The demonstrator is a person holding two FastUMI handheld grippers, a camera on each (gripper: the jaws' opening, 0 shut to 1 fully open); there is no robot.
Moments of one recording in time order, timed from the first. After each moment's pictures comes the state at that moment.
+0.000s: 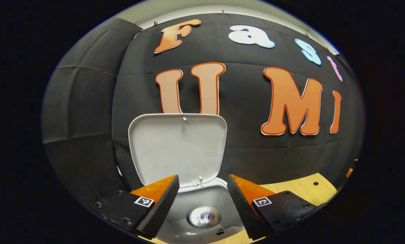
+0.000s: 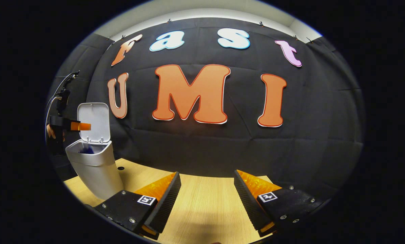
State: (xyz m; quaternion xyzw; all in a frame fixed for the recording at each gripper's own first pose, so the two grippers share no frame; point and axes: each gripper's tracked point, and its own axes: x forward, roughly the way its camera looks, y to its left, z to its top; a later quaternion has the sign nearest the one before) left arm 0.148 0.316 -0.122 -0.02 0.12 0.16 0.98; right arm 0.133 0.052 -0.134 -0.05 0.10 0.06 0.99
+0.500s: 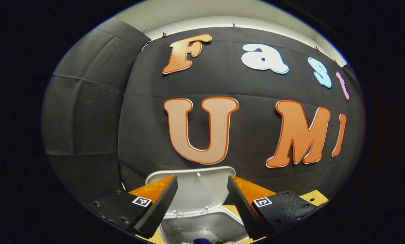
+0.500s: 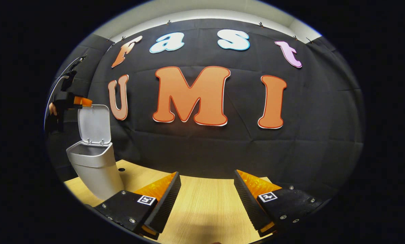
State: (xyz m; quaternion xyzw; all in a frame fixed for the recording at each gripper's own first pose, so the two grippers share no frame) left arm 0.170 0.357 -0.015 -0.03 0.05 0.19 0.98; right arm 0.134 0.051 -0.128 -0.04 0.10 0.06 0.99
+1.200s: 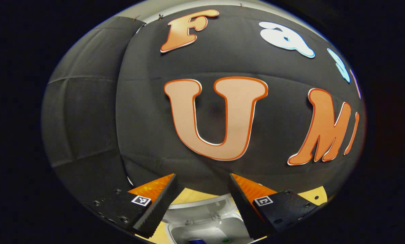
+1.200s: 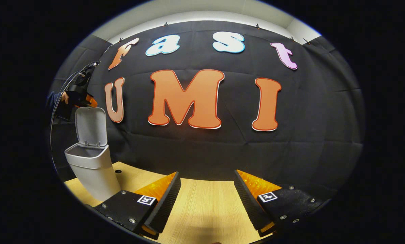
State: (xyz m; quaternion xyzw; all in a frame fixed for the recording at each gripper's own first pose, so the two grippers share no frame) left arm 0.239 0.406 -0.035 -0.04 0.16 0.21 0.96; right arm 0.133 0.034 -0.121 -0.05 0.09 0.05 0.99
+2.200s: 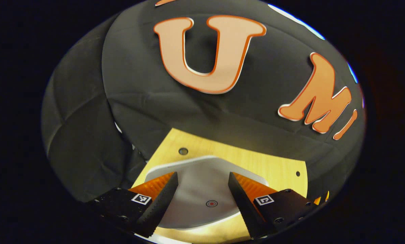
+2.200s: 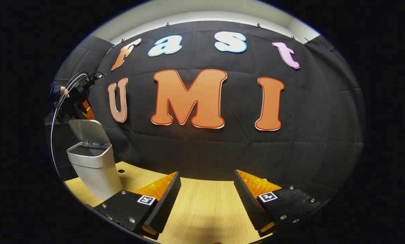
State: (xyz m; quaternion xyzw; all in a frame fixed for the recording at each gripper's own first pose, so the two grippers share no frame) left arm 0.168 0.332 -0.132 -0.15 0.46 0.15 0.86; right arm 0.132 0.036 -0.124 -0.04 0.09 0.07 0.99
